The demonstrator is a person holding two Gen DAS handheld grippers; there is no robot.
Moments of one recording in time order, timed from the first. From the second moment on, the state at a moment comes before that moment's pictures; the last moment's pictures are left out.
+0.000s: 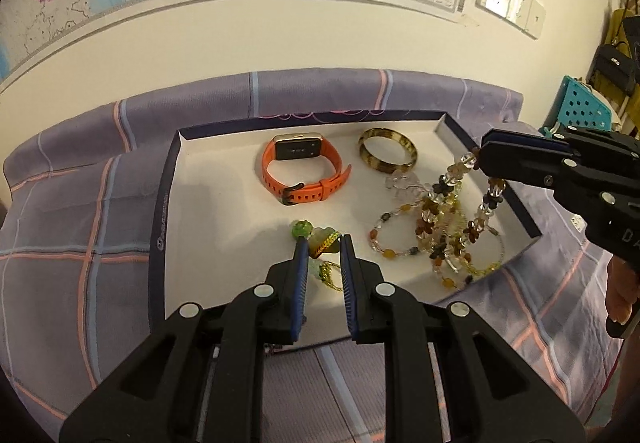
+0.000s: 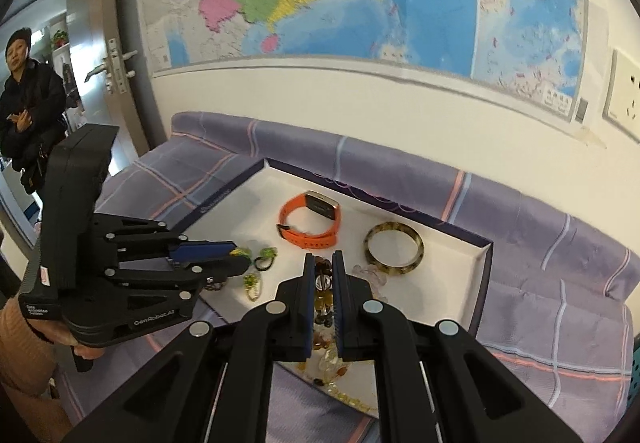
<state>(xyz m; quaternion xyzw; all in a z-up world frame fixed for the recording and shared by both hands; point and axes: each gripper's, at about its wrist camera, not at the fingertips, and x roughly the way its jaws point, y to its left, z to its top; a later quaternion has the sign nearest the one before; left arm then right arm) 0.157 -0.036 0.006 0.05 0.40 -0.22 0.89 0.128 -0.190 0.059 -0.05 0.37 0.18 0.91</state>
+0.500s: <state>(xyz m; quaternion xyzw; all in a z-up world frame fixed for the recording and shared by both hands) 0.172 -0.037 -0.012 0.05 0.42 -0.21 0.88 0.146 -0.210 0.039 -0.02 0.39 0.15 0.91</state>
